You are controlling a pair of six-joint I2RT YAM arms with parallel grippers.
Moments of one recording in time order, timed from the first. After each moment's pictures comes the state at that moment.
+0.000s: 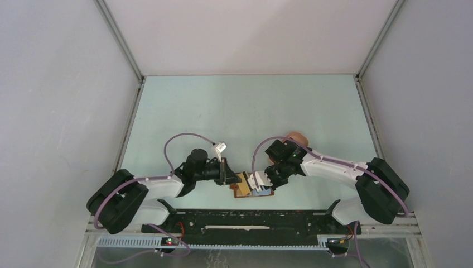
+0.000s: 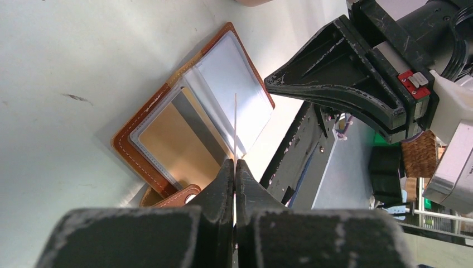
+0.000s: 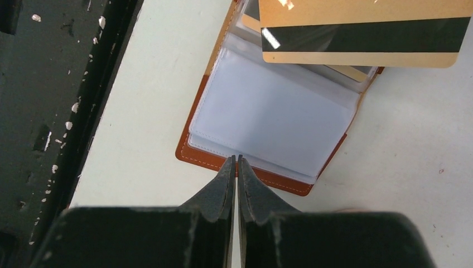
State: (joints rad) left arm -0.65 1.28 0.25 0.55 0.57 -0.73; right arm 0.83 1.41 0.76 -0.60 -0.47 -1.18
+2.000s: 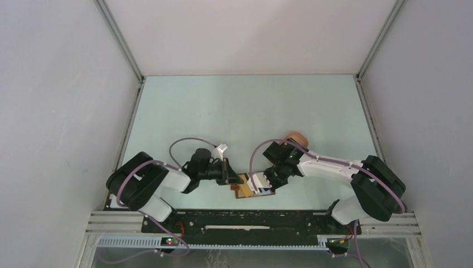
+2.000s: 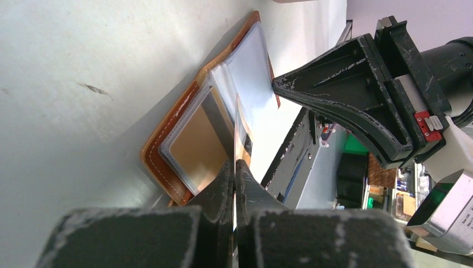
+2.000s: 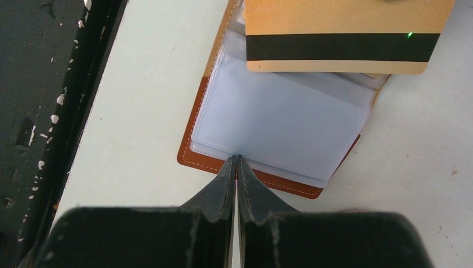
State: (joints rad) left arm -0.63 1.52 0.26 0.72 0.64 -0.87; right arm 0.85 1.45 0.76 -0.60 -0.40 -1.19
